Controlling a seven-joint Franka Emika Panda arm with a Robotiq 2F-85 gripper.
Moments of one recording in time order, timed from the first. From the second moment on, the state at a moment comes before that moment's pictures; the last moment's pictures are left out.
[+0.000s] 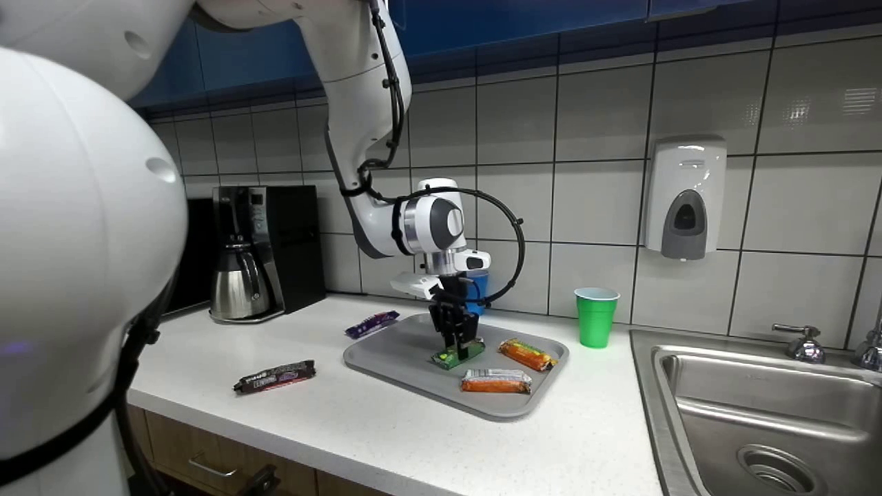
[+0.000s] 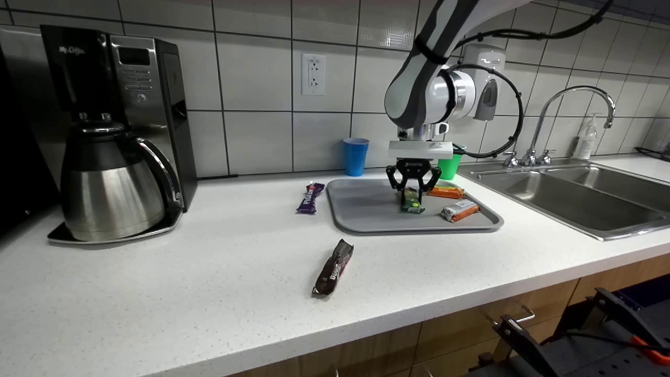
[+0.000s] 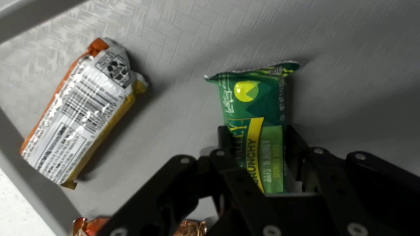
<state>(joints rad) 0.14 0.59 -0.15 -2.00 -0.06 2.59 0.56</state>
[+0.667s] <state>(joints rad) 0.15 0.55 -0.15 -2.01 -0.06 2.59 0.56</state>
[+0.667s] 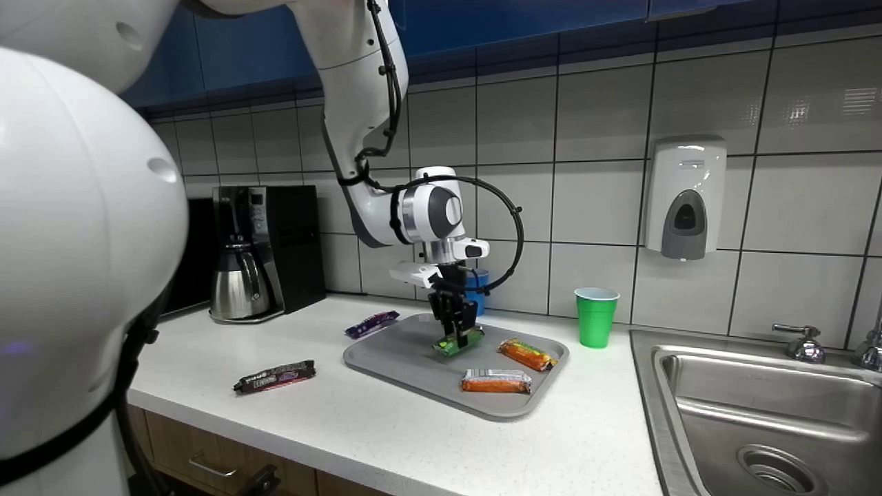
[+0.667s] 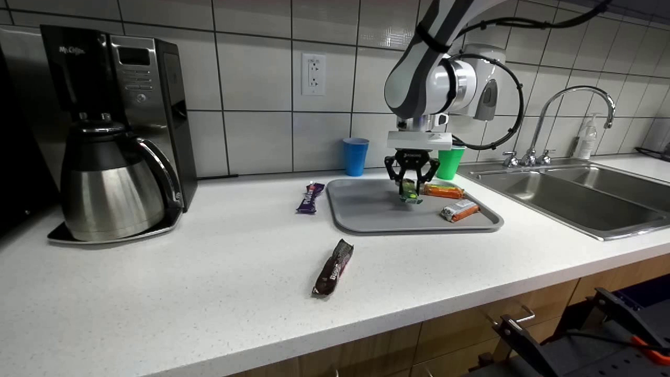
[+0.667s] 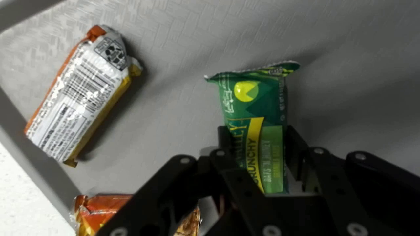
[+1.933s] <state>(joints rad) 0.24 0.27 -0.15 -2.30 -0.13 2.57 0.76</state>
